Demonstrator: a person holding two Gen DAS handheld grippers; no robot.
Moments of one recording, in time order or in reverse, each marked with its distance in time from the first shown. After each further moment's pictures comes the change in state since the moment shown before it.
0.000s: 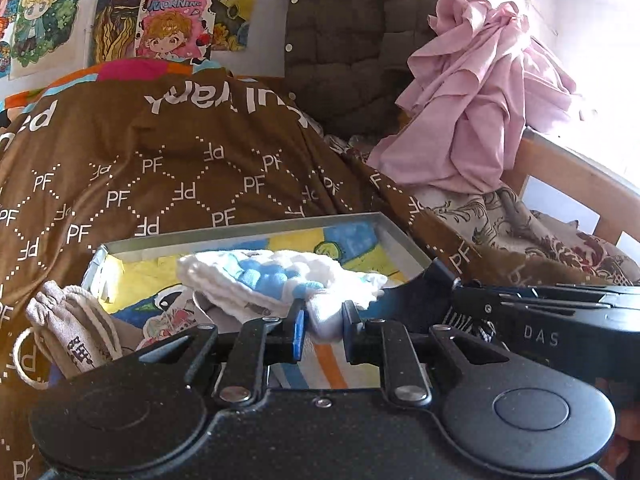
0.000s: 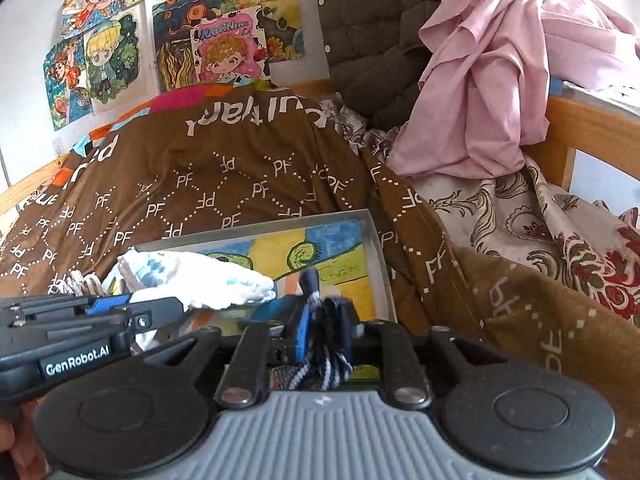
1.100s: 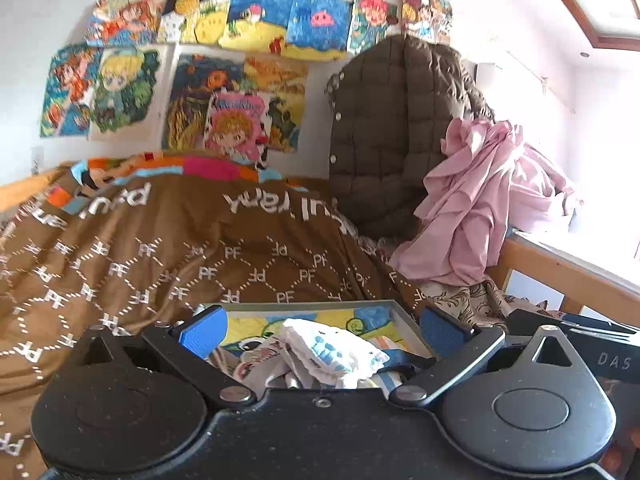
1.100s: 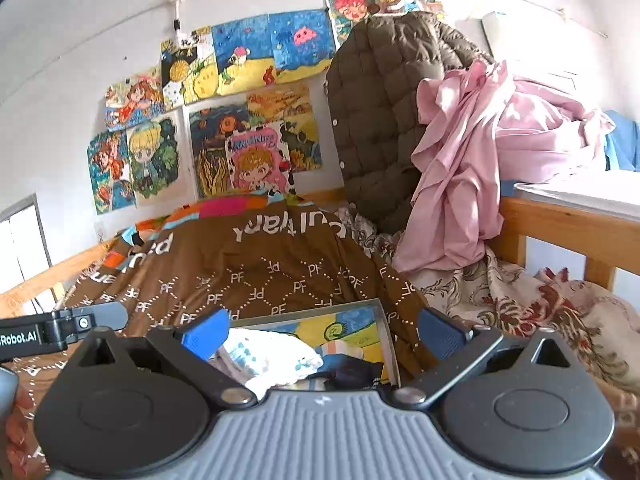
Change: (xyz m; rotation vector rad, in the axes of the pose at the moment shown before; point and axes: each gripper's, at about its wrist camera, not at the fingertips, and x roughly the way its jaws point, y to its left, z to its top) left arm -0.192 -0.008 -0.011 -0.052 -0.292 0.119; right arm -0.164 0.018 -0.019 0.037 -0.317 0.046
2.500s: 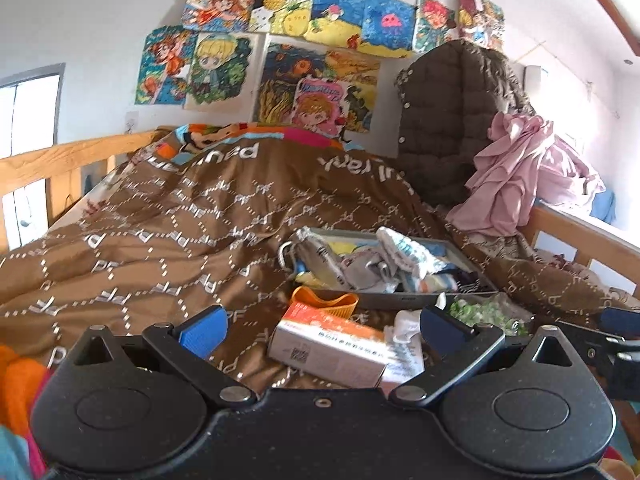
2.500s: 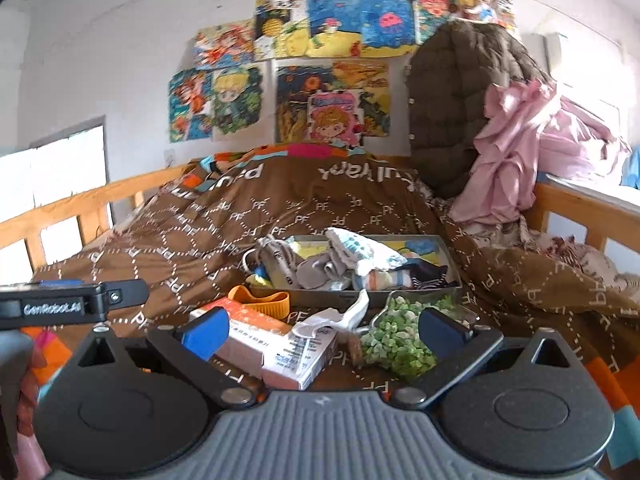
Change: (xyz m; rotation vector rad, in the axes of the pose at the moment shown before) left arm -0.191 0.061 -0.099 -0.094 0.060 0.174; right arm -0.166 0.117 -0.089 -0.205 0.108 0.102
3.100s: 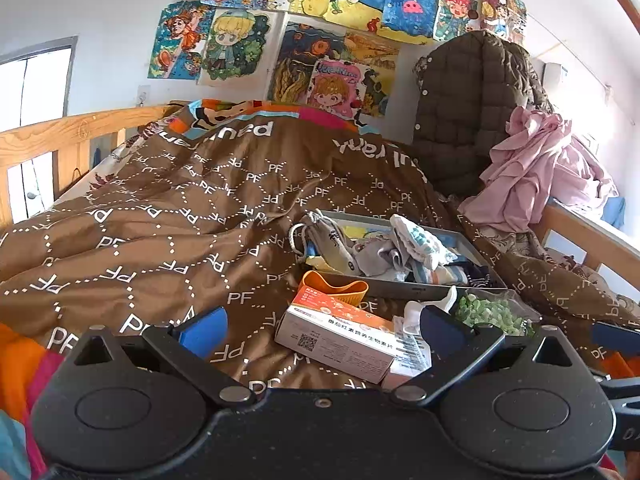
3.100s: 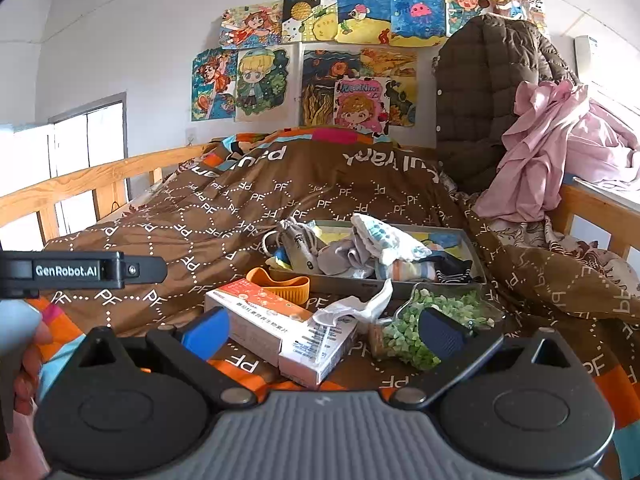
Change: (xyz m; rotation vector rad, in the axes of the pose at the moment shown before) left arm 0.010 0.008 0.005 -0.049 0.060 0.011; right arm 0.016 0.014 -0.003 -0.048 0.045 0.056
